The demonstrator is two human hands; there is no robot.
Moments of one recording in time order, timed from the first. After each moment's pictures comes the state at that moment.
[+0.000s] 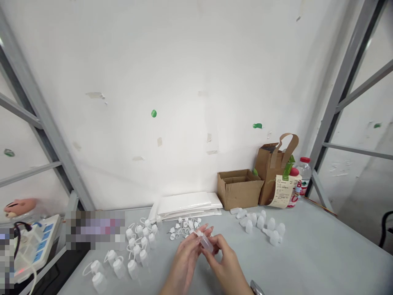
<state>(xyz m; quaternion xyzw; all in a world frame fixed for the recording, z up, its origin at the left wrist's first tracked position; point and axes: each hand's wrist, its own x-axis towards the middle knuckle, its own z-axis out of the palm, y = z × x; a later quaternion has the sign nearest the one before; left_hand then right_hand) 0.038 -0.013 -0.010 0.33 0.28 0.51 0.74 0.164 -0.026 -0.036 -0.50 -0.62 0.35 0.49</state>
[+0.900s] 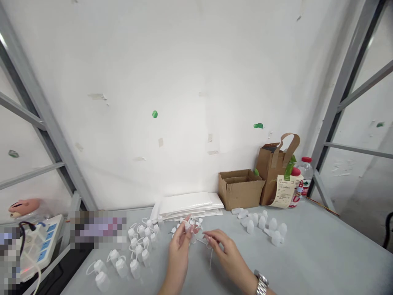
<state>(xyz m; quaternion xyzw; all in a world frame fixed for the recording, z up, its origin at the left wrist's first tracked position) 0.028 0.004 -0.016 0.37 0.43 0.62 0.55 0.178 -0.003 -0.034 -0.46 -0.68 0.34 0.46</state>
